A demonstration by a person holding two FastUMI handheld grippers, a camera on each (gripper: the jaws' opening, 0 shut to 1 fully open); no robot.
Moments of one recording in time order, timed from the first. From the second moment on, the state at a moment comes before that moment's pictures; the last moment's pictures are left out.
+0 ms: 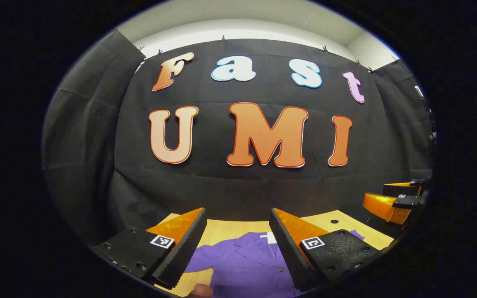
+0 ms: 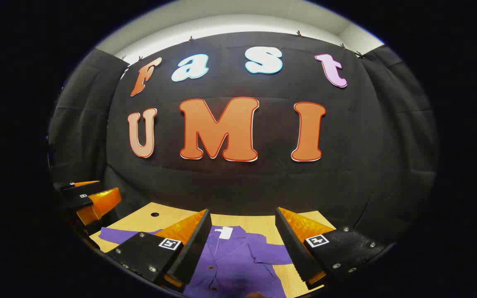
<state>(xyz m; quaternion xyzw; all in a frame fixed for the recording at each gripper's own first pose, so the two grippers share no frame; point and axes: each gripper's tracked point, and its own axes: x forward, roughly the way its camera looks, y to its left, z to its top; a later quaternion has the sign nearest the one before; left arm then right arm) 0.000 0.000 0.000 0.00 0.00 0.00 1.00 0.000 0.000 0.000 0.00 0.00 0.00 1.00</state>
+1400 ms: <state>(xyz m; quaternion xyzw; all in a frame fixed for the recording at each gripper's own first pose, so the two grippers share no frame) 0.012 -0.043 -0.009 0.04 -0.02 -0.02 1.00 0.033 -0.120 -0.089 0.01 0.08 -0.12 0.99</state>
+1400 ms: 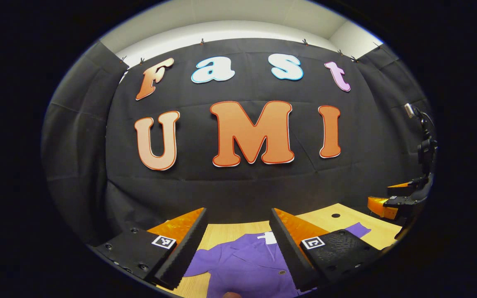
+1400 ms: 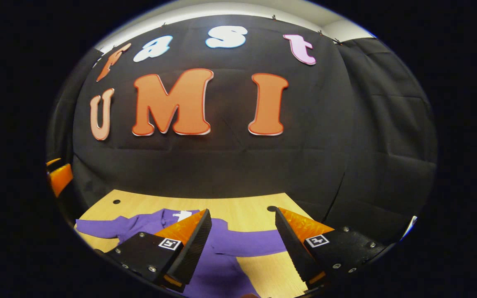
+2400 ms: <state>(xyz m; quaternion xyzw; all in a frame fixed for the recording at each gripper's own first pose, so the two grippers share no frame) 0.016 -0.048 -0.034 0.07 0.03 0.04 1.00 0.096 -0.294 -0.298 0.07 0.40 -0.17 0.90</state>
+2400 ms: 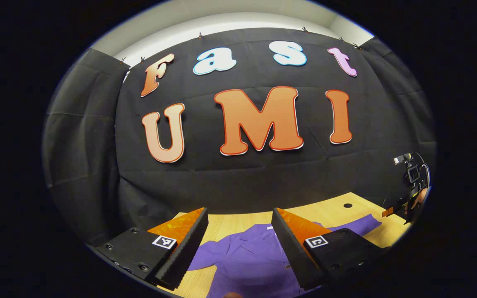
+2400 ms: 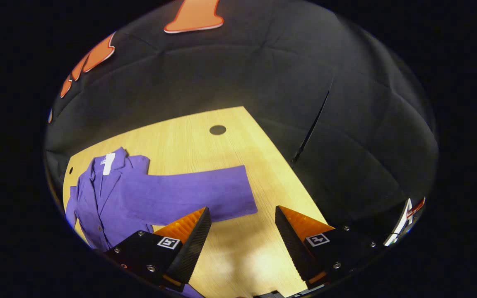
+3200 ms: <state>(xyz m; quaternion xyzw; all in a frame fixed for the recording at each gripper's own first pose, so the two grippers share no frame) 0.029 -0.061 -0.061 0.08 0.09 0.05 0.99 0.141 -0.323 -0.390 0.15 0.54 -0.17 0.81</state>
